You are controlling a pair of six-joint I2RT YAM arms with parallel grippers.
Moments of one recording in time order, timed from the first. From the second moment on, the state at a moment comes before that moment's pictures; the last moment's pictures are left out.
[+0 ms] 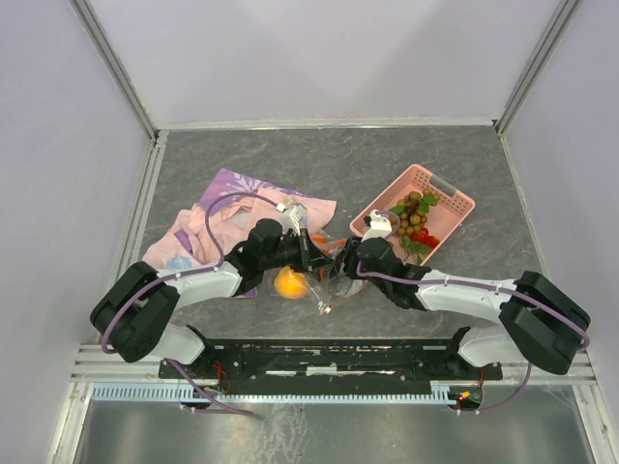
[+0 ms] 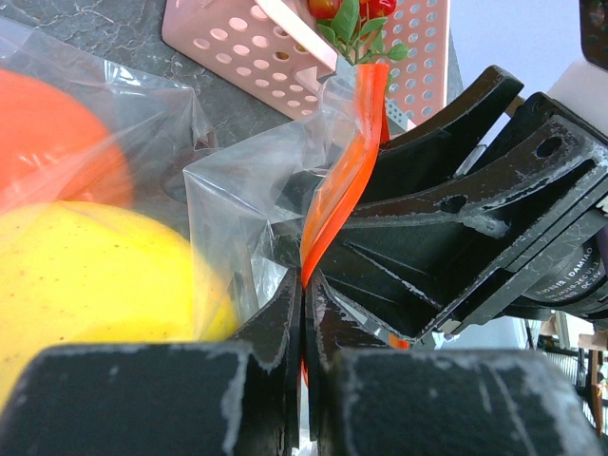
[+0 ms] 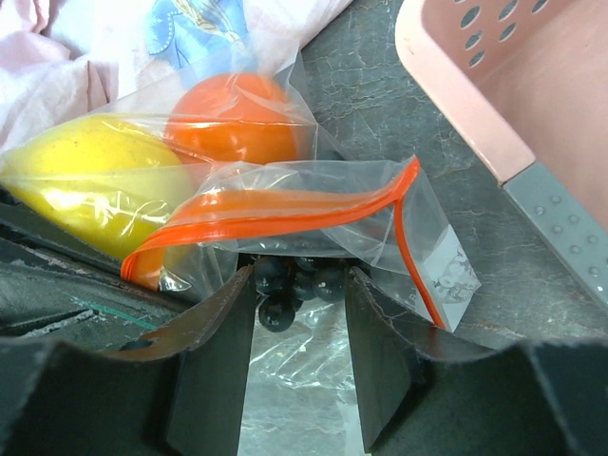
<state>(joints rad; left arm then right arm) -0.69 1.42 0.56 0.44 0.38 -0.77 0.89 1.33 0.55 0.21 0.31 0.79</state>
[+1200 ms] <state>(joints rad) -0.70 1.44 0.56 0.46 0.38 -0.77 0.89 1.55 0.48 0.54 0.39 1.03</state>
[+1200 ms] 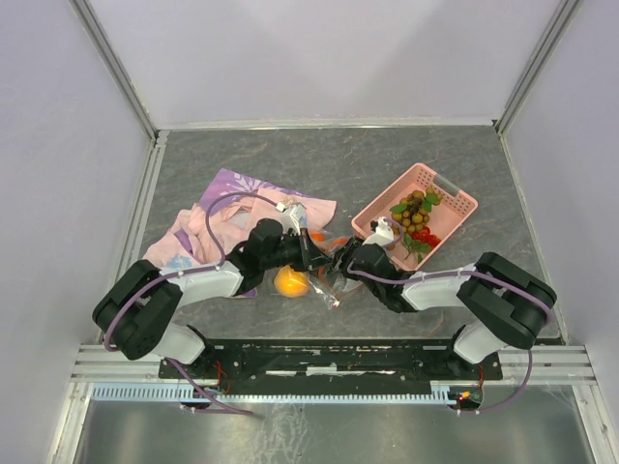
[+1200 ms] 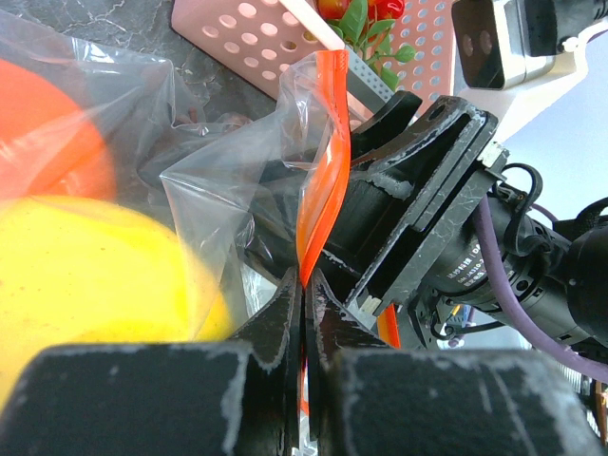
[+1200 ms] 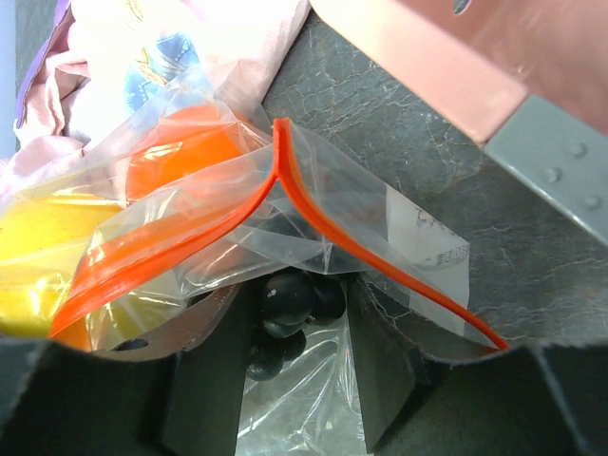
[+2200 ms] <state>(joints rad) -0.70 1.44 0.56 0.48 0.37 -0.77 0.89 1.54 0.48 0.60 0.37 0.88</state>
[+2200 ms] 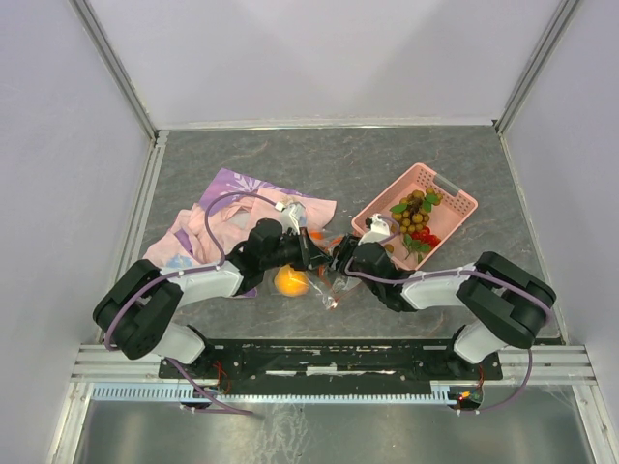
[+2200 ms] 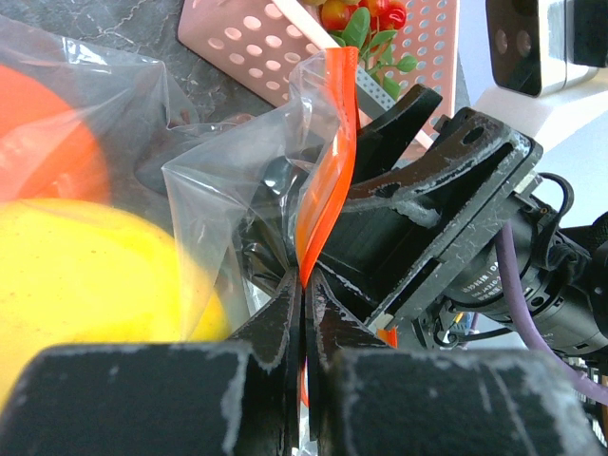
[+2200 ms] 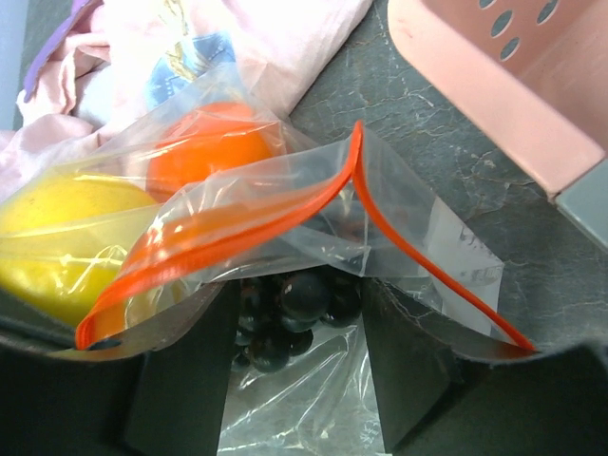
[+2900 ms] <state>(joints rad) -0.68 1.44 0.55 0.47 0.32 -0.77 0.89 1.76 0.50 0.85 0.43 0.95</state>
